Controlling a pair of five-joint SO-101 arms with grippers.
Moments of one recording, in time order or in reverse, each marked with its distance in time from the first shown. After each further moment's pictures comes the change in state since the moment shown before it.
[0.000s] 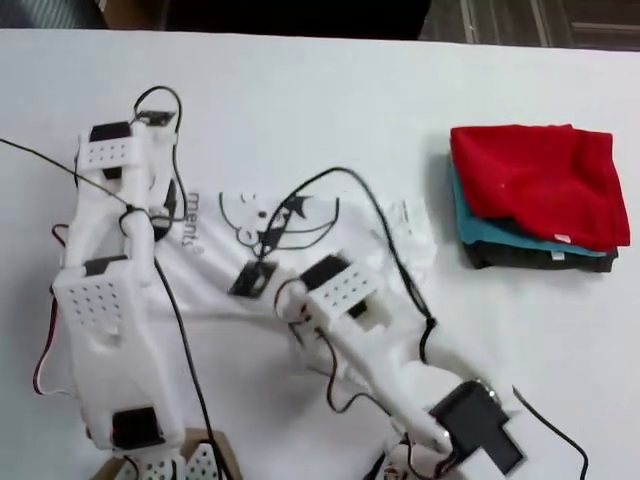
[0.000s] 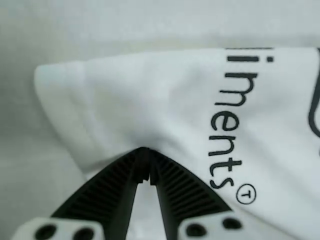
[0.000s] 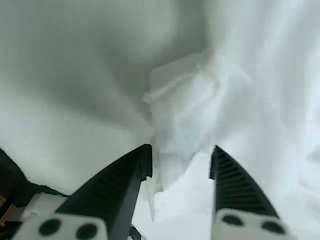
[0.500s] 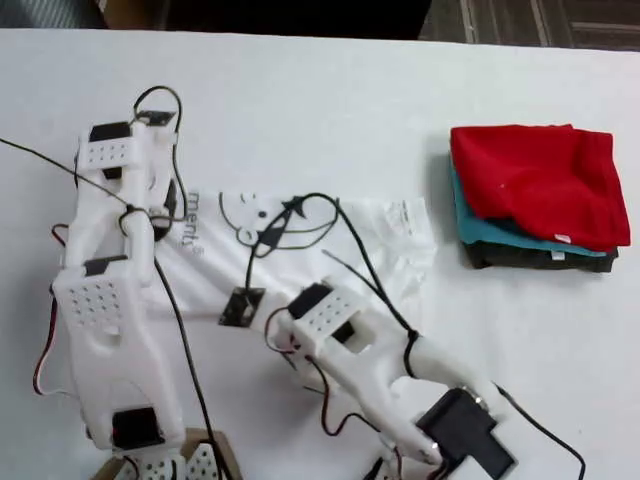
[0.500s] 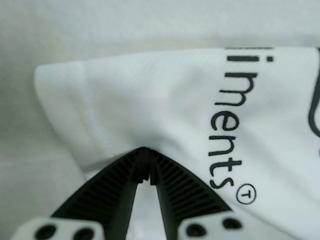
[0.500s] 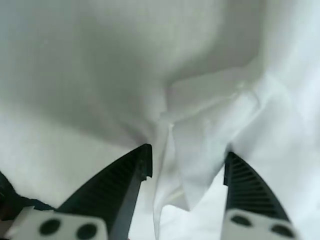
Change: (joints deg) left arm 0.0 0.0 0.0 0.0 0.0; right arm -2.5 7.0 3.4 -8.9 -0.2
